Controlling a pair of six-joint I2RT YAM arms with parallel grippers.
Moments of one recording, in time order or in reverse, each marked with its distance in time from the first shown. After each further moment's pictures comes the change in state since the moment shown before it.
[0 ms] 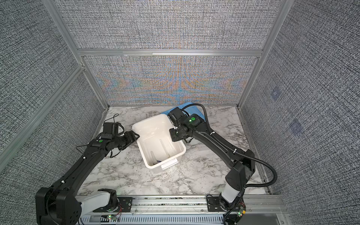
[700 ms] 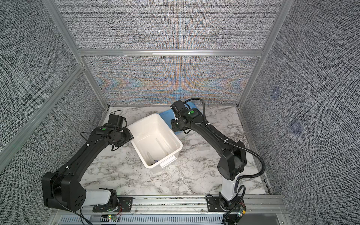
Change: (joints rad) left arm -0.018 0.141 0.218 -0.323 -0.301 -0.034; right arm -0.106 0.184 0.139 0.120 -0.041 -0.019
